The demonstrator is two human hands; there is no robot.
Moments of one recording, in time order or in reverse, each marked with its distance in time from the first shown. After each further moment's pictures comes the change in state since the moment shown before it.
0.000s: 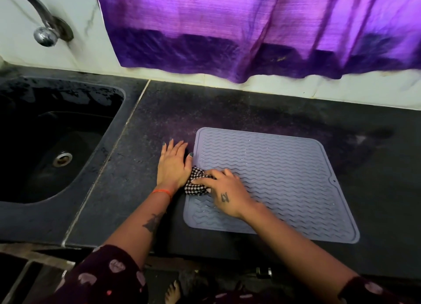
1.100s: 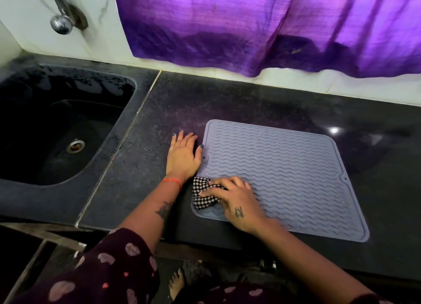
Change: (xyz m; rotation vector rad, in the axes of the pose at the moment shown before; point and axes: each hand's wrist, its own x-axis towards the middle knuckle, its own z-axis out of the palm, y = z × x) left_hand -0.001 0.000 0.001 0.012 -0.003 0.006; right_hand -0.038 -0.005 0.019 0.090 0.127 -0.110
